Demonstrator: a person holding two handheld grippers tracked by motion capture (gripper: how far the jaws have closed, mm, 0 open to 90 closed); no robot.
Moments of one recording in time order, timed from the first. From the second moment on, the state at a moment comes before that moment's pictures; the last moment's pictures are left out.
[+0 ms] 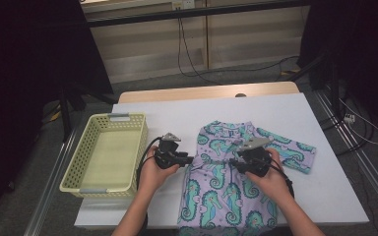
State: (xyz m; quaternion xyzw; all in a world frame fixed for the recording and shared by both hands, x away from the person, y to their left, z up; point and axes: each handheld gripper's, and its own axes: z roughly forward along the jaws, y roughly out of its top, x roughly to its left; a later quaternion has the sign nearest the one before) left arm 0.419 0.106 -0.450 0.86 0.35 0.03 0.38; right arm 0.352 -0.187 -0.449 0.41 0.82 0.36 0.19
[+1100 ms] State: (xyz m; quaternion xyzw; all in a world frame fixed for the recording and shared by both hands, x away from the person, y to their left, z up) left arm 0.429 0.134 -0.443 0.84 0.36 0.09 0.38; right arm 0.346 -0.243 -0.440 0.47 0.77 0.37 0.21
